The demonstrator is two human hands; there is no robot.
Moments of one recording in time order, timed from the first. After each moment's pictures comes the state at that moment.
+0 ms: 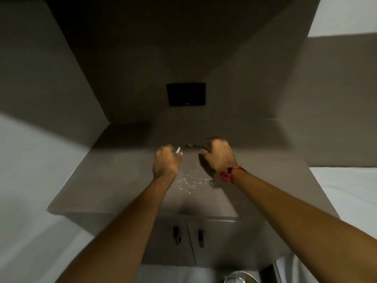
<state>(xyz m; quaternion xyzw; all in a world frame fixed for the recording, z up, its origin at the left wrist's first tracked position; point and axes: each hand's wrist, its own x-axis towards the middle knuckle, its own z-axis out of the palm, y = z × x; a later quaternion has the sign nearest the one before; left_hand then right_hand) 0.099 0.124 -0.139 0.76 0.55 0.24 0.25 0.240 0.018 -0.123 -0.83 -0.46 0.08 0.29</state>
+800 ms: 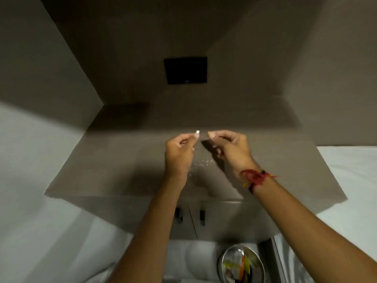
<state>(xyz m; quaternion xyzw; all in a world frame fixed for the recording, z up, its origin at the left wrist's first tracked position) 0.096 0.059 -0.140 0.60 0.42 0.36 0.58 0.214 -0.027 -0.138 -0.58 -0.22 0.35 0.70</state>
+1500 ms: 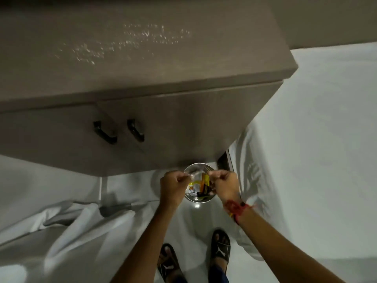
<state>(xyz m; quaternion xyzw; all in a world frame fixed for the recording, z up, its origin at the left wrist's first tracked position) 0.032 -0.195 -0.423 0.68 0.51 0.04 0.52 0.145 -0.310 -0.438 -0.80 0.07 0.36 0.48</state>
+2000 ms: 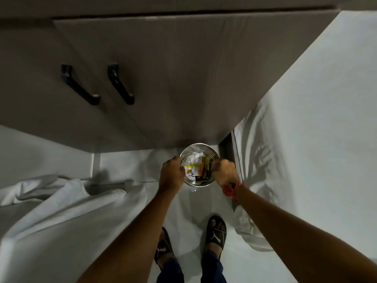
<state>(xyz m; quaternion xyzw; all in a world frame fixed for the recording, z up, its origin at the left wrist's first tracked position) 0.025 -0.205 -0.544 0.80 0.48 -0.04 0.36 0.160 -0.327 -0.543 -0.91 -0.17 0.36 0.14</state>
